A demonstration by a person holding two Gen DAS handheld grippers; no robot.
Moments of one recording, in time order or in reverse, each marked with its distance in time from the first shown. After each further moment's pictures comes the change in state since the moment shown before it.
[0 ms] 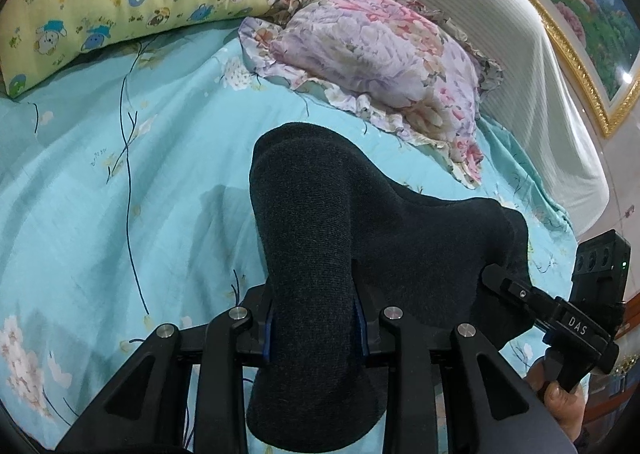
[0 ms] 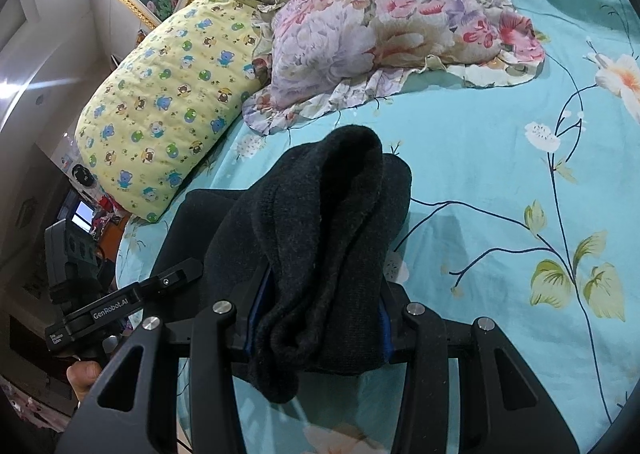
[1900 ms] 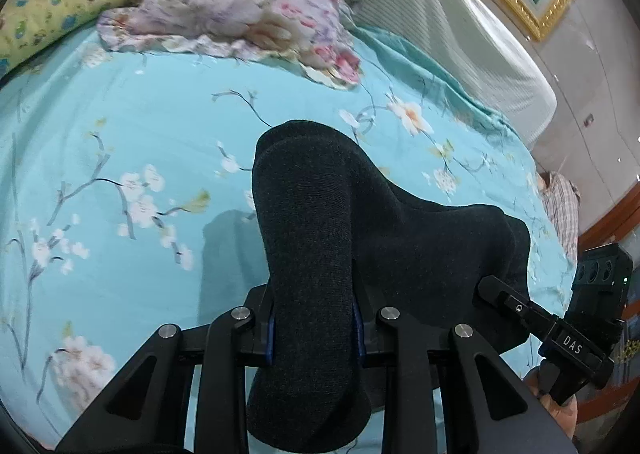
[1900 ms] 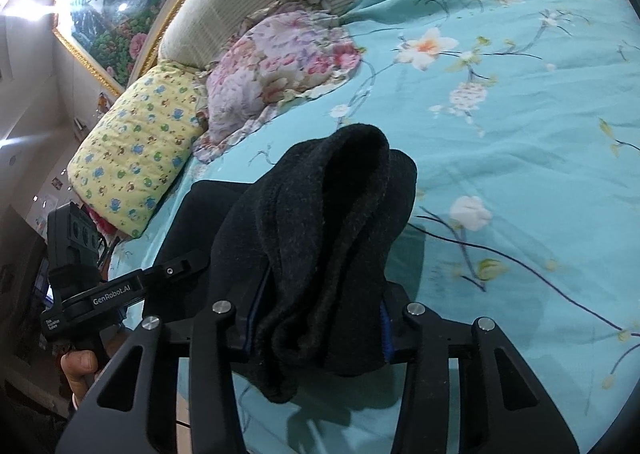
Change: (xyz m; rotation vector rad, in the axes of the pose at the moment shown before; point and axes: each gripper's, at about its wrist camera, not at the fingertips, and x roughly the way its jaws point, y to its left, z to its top) left arm -0.010 -0.143 -0.098 0.219 0.116 -0.137; right arm -0.172 -0.065 -0.117 0.169 -0.171 -0.149
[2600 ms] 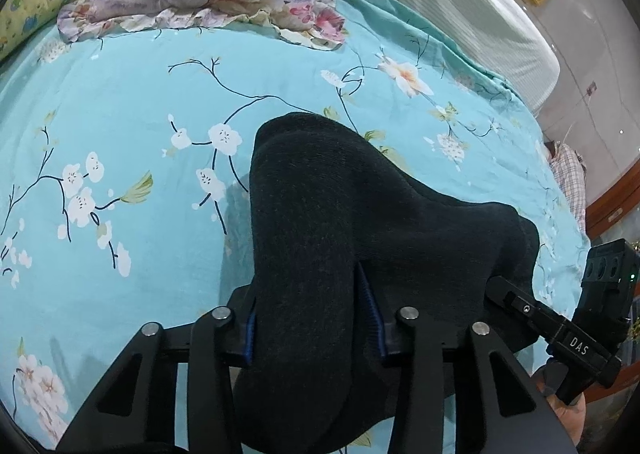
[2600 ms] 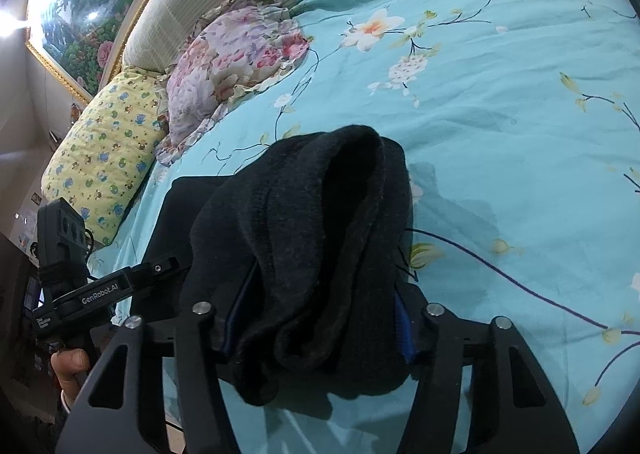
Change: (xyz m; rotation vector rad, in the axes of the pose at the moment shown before) left arm 0.061 -0.025 -0.005 0.066 0.088 0.005; right arm 0.006 -0.047 -0.012 0.069 0.007 -0.088
